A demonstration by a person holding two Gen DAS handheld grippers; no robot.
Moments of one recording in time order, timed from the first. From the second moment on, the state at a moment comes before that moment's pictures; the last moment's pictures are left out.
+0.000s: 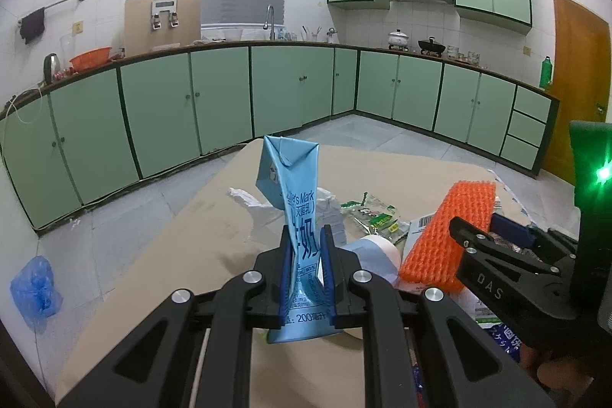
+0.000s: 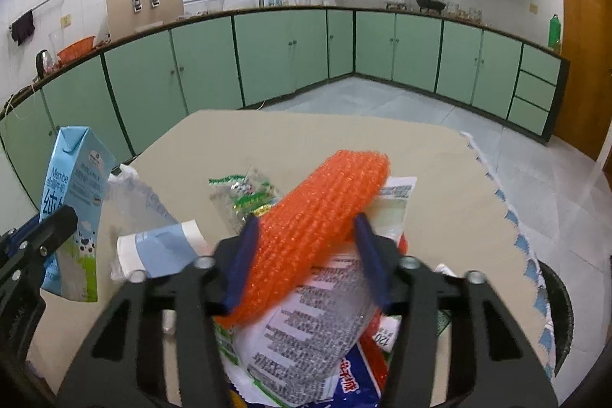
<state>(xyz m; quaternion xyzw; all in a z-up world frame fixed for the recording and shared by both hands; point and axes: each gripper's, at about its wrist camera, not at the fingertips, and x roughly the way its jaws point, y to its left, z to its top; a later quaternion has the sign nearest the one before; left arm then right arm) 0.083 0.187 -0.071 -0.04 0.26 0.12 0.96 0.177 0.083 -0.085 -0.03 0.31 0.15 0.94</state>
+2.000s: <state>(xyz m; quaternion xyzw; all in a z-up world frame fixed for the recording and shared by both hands) 0.129 -0.123 -0.043 0.00 0.23 -0.15 0.96 0.113 -0.264 -0.044 0.03 0.23 -0.05 0.97</state>
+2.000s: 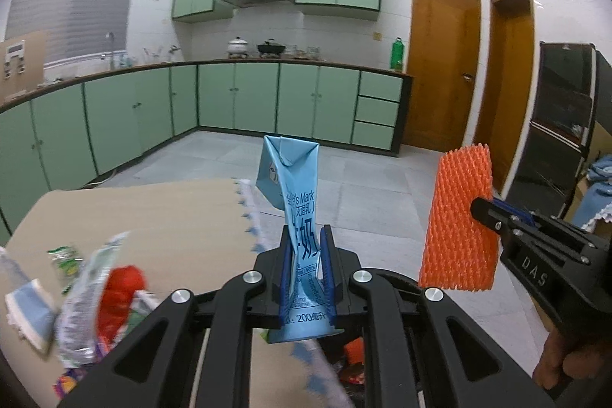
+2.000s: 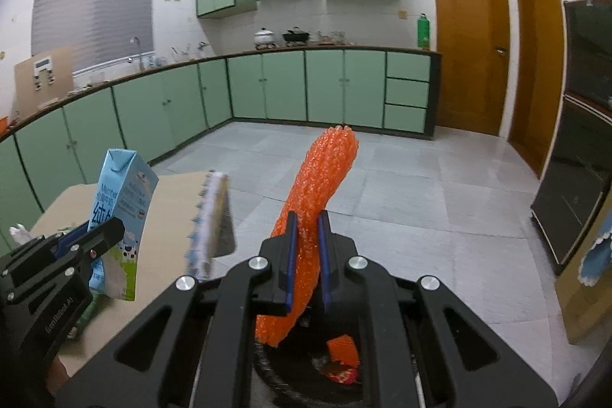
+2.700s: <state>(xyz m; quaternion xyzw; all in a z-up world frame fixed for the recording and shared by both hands) 0.178 -0.212 -0.097 0.02 0.27 -0.21 0.94 0.150 -0.347 -0.125 0.06 0.29 -0.09 0.95</state>
